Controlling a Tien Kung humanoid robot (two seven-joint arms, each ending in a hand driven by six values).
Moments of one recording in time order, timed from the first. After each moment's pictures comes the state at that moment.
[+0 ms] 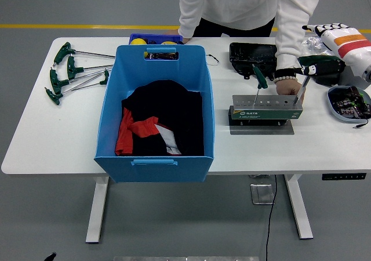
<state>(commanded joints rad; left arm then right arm) -0.17 0.13 -0.25 -0.27 -0.07 0.34 -0.02 0.82 -0.47 0.87 0.84 -2.07 -0.11 0.18</state>
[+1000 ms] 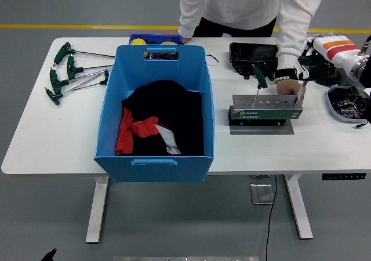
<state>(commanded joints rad) -0.19 0.13 -0.25 -0.28 -0.06 0.36 -0.02 0.92 -0.38 0.73 0.61 -2.01 -0.09 0.17</state>
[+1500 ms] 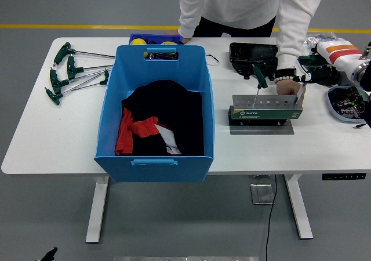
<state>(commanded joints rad) -0.19 0.13 -0.26 -0.28 -0.05 0.36 -0.02 0.93 -0.35 0.73 0.54 -1.99 -0.13 0.17</state>
